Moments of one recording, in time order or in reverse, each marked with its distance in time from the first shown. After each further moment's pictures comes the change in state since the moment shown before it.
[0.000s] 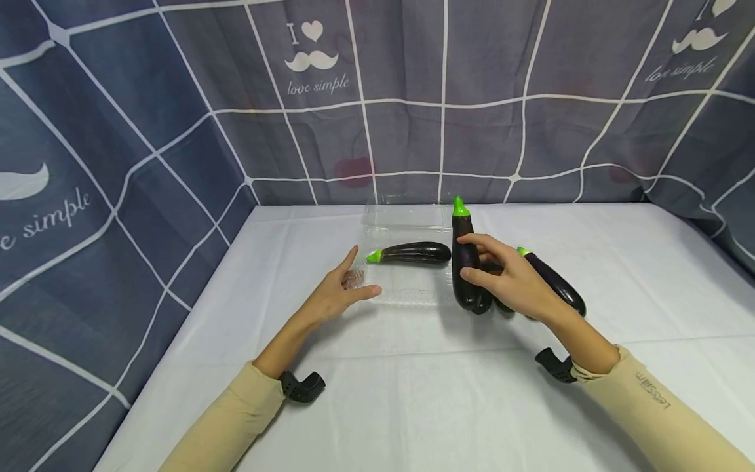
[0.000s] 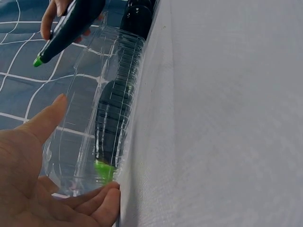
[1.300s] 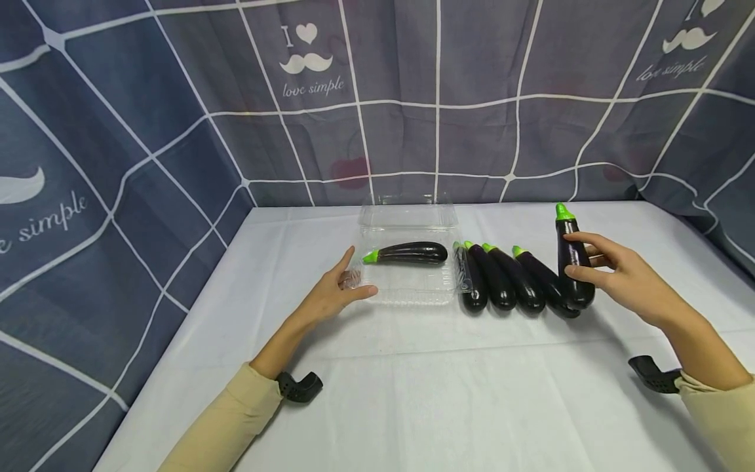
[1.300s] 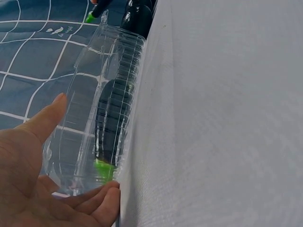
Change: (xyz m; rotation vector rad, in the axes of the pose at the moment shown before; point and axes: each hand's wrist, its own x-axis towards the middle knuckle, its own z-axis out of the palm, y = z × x) left_hand -0.001 0.001 0.001 -0.023 -0.016 -0.005; right_hand -0.064 0.057 -0.121 -0.268 0.077 0.231
